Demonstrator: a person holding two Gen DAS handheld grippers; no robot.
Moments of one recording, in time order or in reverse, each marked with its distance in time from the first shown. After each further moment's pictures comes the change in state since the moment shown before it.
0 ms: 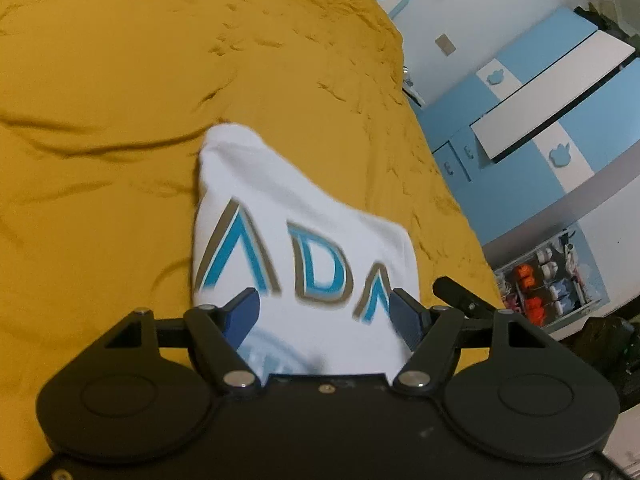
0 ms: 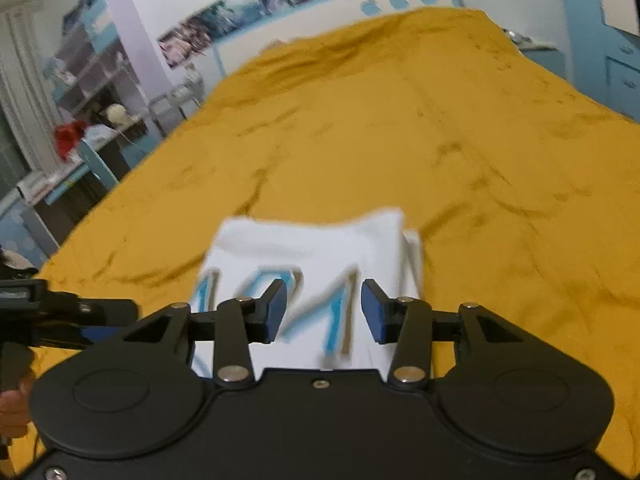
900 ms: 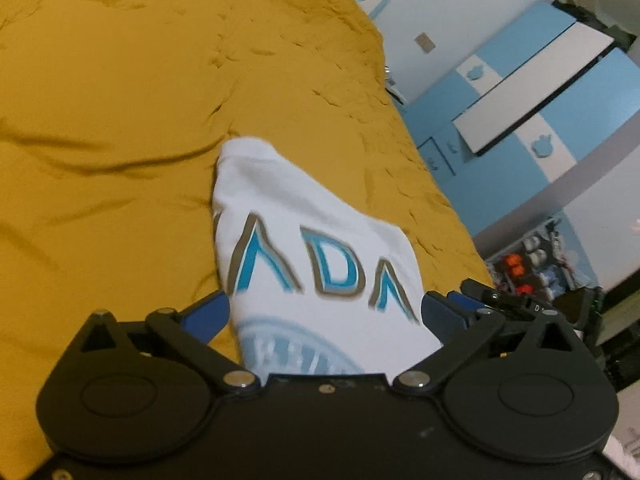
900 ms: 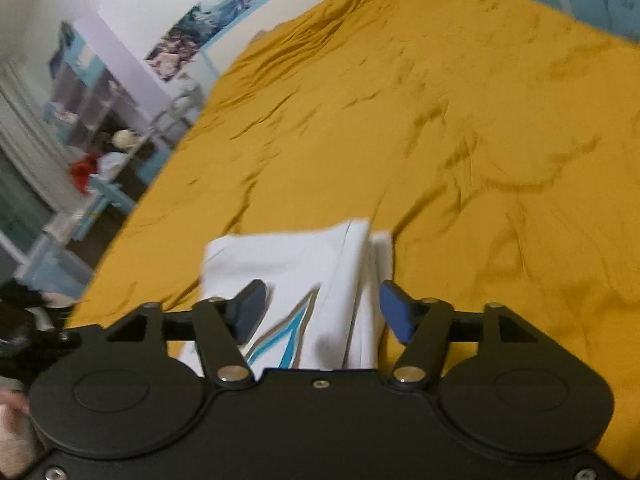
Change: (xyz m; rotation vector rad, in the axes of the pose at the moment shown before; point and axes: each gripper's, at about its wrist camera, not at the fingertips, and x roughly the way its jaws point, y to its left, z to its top) left arm -0.040 0.035 -0.012 0.043 -0.004 -0.051; right arm -0.014 -0.082 0.001 0.247 0.129 0.168
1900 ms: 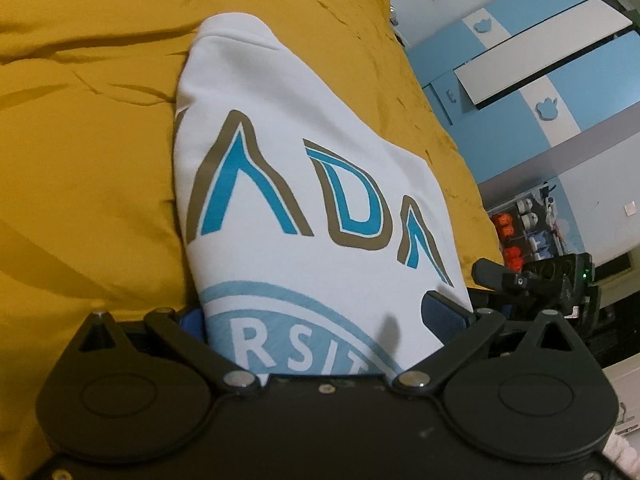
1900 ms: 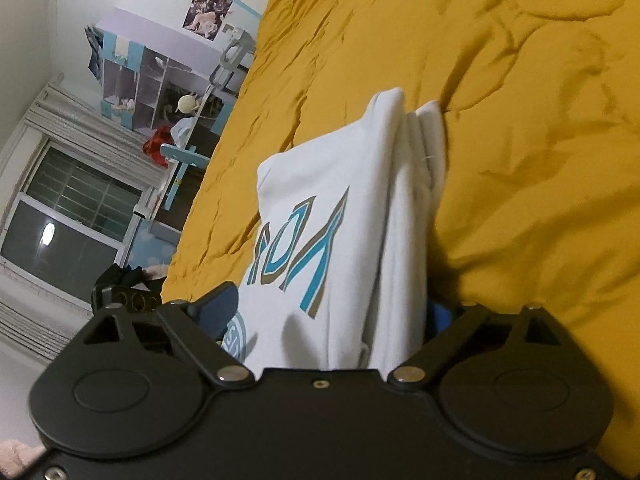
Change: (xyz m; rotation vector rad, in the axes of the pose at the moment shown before) left arm 0.105 0.015 -0.013 -0.047 0.187 -0.052; right arm 0.072 -0.031 -0.019 0.140 0.222 0.268
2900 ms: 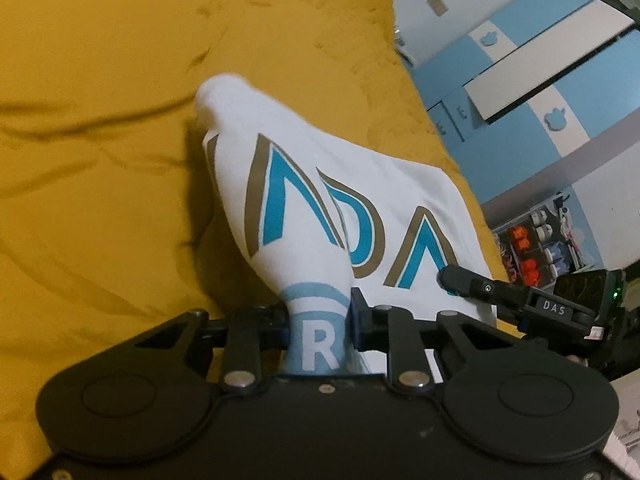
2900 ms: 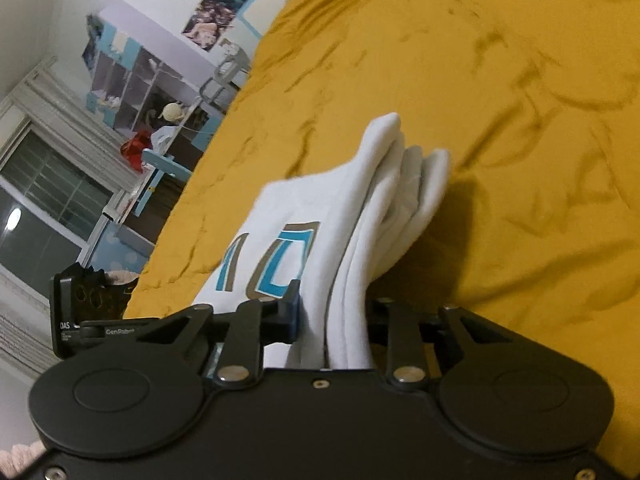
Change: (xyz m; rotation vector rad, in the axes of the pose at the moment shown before) left arm -0.055 -0.035 0.010 0.035 -0.071 0.081; right arm -0.019 0.069 -0.001 -0.130 -0.112 -0.122
